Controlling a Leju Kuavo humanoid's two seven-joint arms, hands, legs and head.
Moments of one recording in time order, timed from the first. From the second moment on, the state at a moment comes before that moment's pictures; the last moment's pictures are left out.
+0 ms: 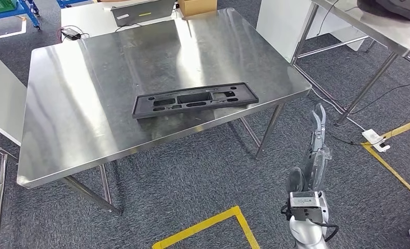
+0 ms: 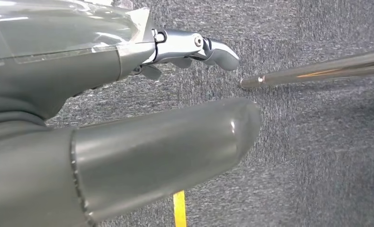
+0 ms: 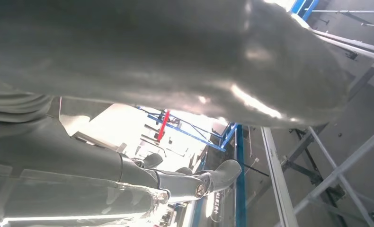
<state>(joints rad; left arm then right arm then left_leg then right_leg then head) -0.07 -0.10 0.52 -0.35 -0.15 -0.12 -0.70 0.05 0.03 0.10 -1.86 0.31 -0.49 -0.63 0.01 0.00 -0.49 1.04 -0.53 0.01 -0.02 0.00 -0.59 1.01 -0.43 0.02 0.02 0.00</state>
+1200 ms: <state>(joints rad) -0.06 -0.08 0.60 -0.26 -0.17 0.03 -0.63 -0.14 0.09 -0.05 -0.42 0.33 -0.44 -0.17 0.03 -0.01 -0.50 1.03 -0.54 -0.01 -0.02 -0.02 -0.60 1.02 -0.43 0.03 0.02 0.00</state>
